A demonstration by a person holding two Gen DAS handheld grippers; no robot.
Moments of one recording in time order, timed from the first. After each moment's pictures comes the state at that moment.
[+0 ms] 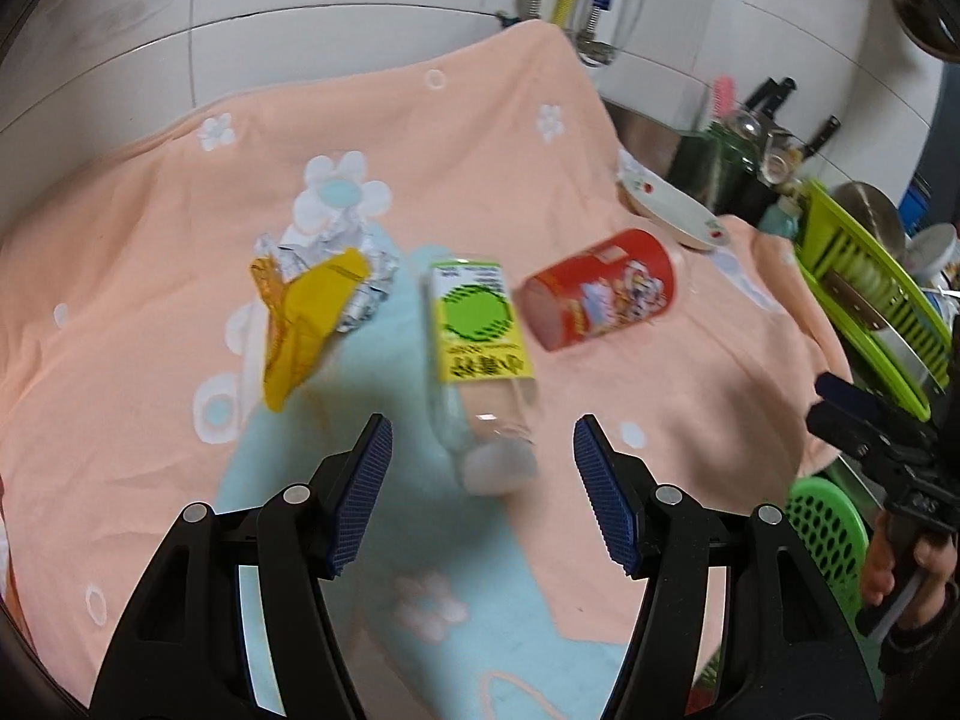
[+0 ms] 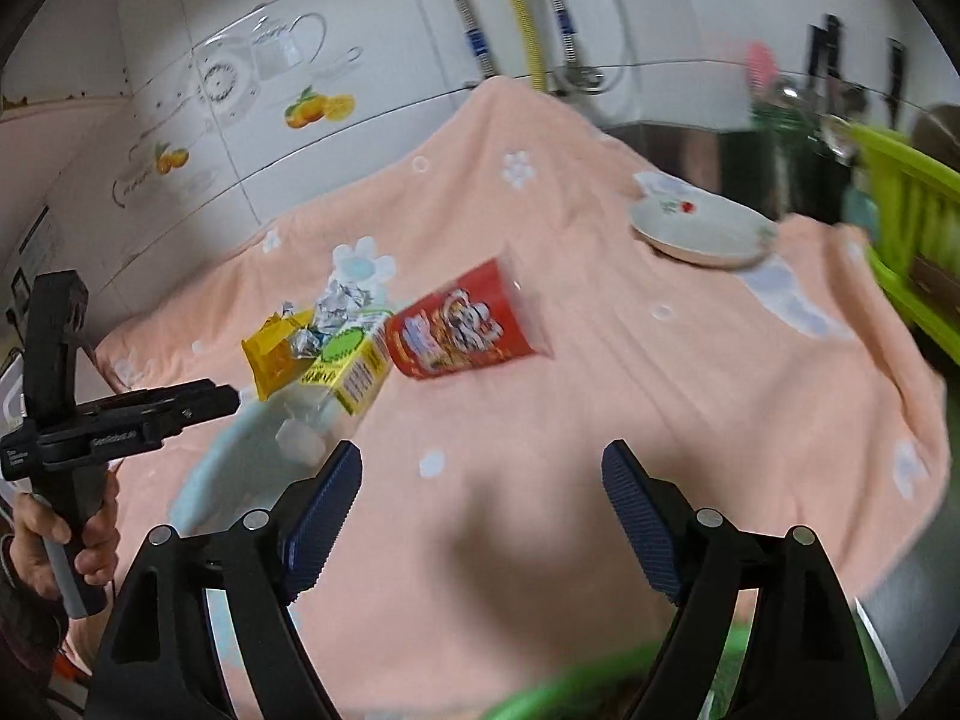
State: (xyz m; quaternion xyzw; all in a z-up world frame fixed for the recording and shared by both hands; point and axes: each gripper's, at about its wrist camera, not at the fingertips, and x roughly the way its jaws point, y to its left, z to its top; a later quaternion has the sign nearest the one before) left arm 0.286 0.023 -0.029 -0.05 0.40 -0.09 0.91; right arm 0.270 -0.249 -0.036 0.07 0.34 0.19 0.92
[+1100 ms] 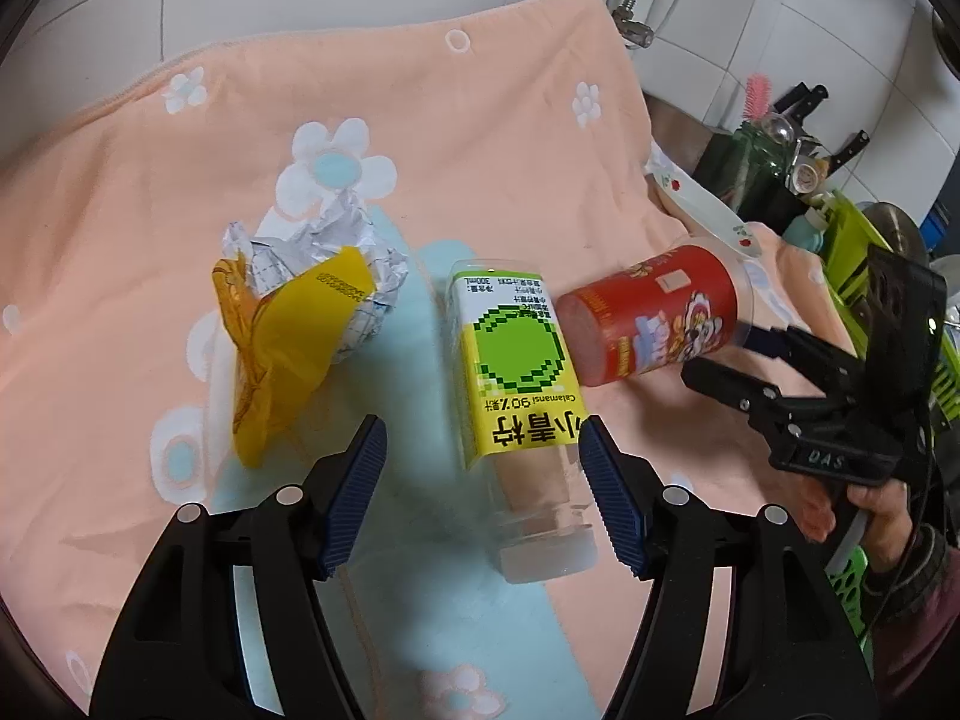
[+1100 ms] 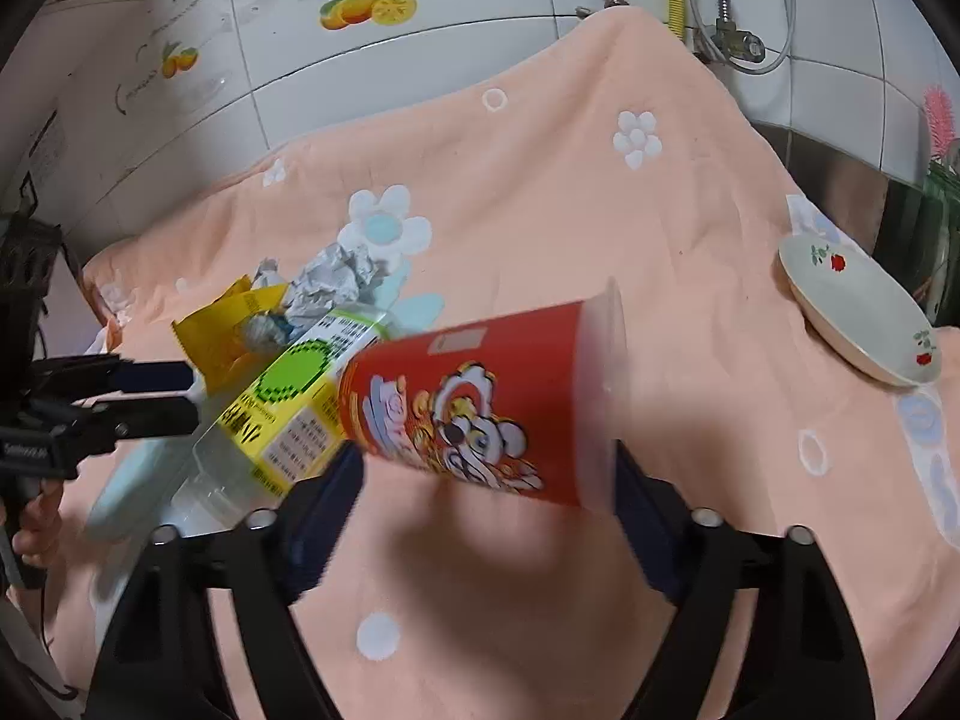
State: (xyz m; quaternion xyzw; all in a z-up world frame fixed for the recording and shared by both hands) left arm 0.347 0.034 -0.058 -0.08 0.42 -0.11 0.90; right arm 0.400 -0.186 -0.079 -0.03 0.36 0.29 0.89
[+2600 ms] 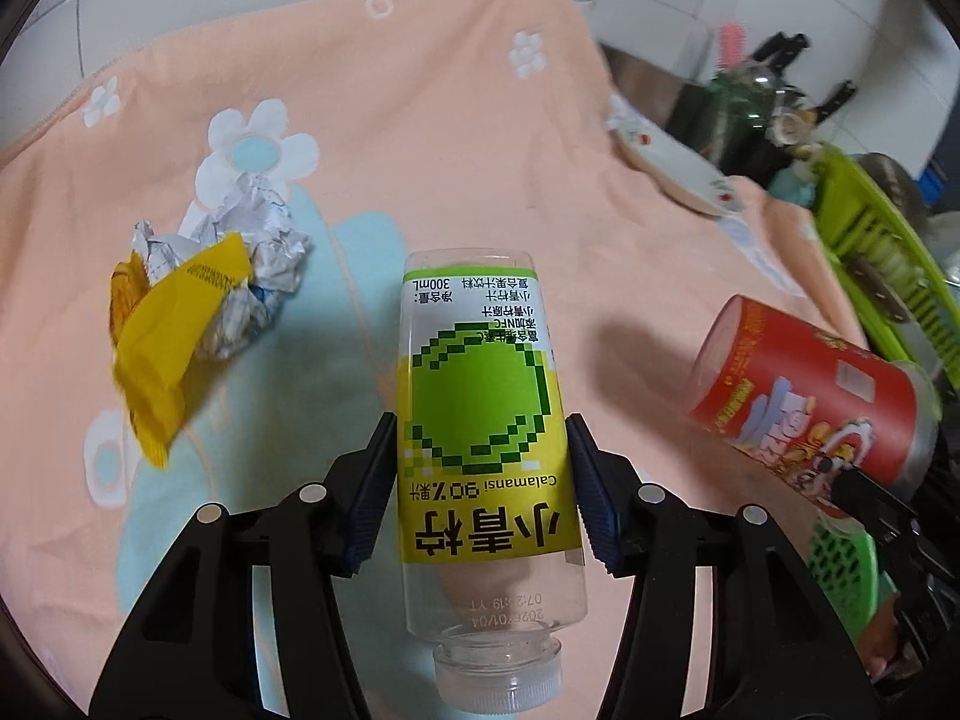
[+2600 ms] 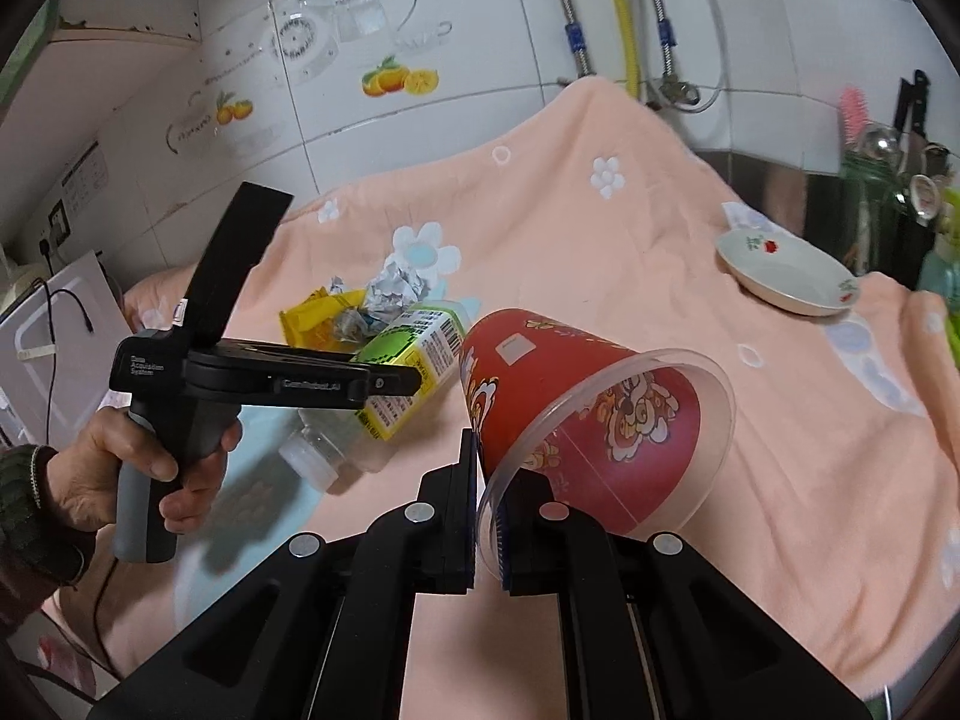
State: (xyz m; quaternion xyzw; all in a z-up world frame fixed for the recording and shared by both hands) left arm 0.349 -0.024 -0.065 -0.05 0.45 -0.13 0.88; right arm 0.264 -0.214 -0.046 0.02 0.30 0.25 0.92
